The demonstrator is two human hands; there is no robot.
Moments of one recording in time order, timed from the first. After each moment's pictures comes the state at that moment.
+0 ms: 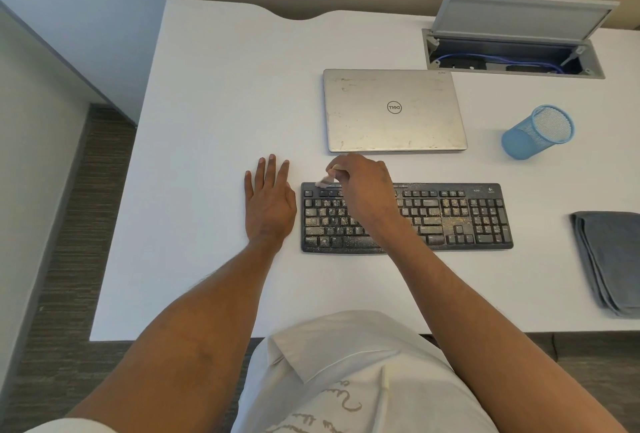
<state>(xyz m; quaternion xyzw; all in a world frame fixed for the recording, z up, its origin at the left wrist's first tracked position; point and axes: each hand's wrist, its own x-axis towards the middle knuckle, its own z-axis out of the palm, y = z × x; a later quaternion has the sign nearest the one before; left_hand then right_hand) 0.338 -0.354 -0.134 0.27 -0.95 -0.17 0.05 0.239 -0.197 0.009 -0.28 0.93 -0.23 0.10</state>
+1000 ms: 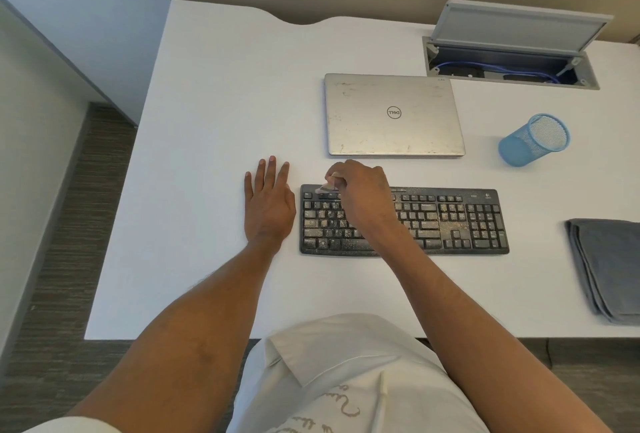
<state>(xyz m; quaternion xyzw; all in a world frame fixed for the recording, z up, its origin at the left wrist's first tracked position) 0.338 -0.354 -0.136 0.26 -0.95 -0.17 0.06 0.244 -0.196 0.004 -0.31 0.93 -0.19 0.10</state>
